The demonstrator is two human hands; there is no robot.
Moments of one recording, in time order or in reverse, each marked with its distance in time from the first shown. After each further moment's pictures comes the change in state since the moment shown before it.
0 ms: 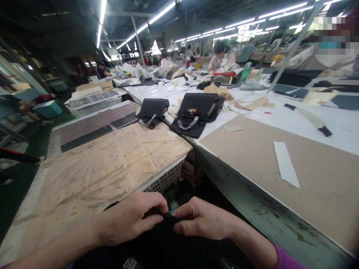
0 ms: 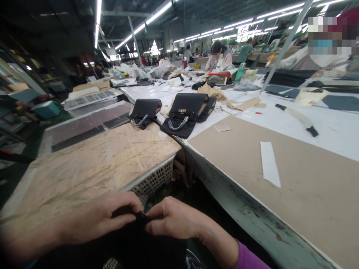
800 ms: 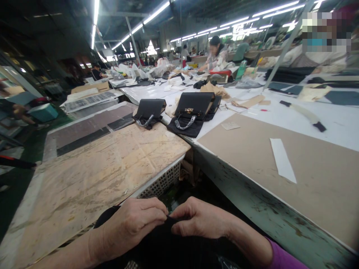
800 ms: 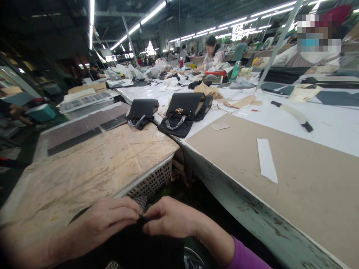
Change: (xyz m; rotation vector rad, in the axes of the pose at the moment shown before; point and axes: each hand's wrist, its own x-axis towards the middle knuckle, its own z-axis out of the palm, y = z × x) left_hand -0.003 -0.013 0.024 0.053 0.188 0.336; right_hand 0.003 0.005 0.001 -0.007 0.010 -0.012
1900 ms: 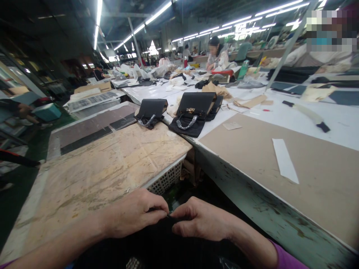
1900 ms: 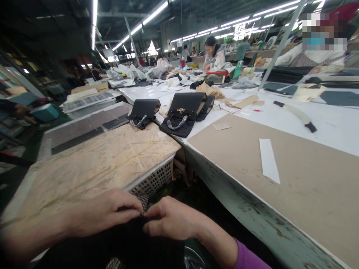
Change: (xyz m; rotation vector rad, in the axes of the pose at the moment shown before) left_hand 0.026 0.014 -0.030 -0.042 -0.345 -0.424; right_hand -0.003 -0.009 0.003 -0.069 0.016 -0.007
